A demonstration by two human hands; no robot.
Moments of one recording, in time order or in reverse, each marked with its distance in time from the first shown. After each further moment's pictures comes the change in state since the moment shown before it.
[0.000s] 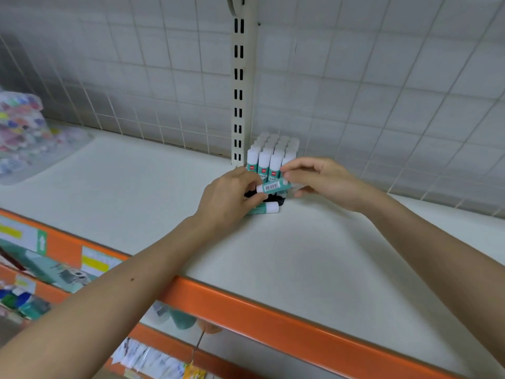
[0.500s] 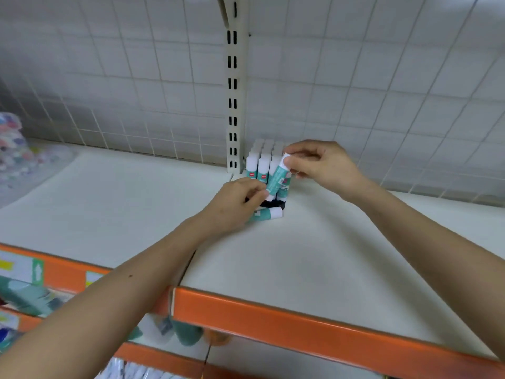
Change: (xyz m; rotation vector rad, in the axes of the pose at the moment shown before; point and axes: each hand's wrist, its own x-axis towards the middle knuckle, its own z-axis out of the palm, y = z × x) left_hand 0.009 -0.010 -0.008 -0.269 -0.245 0.069; right_hand 0.005 -0.026 0.015 -0.083 0.376 -0.096
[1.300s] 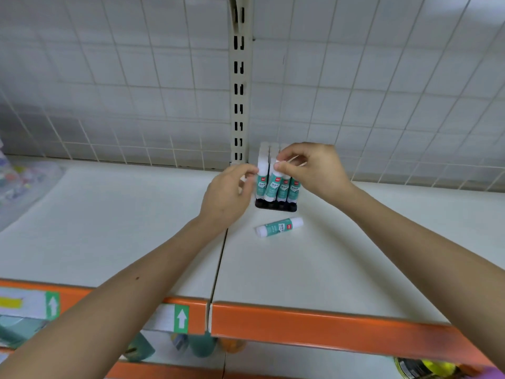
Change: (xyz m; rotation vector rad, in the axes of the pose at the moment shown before) left_hand 0.010 -0.032 -0.027 -0.067 0.232 0.011; right_hand 0.005 -0.017 0.044 -0.356 0.196 -0.152
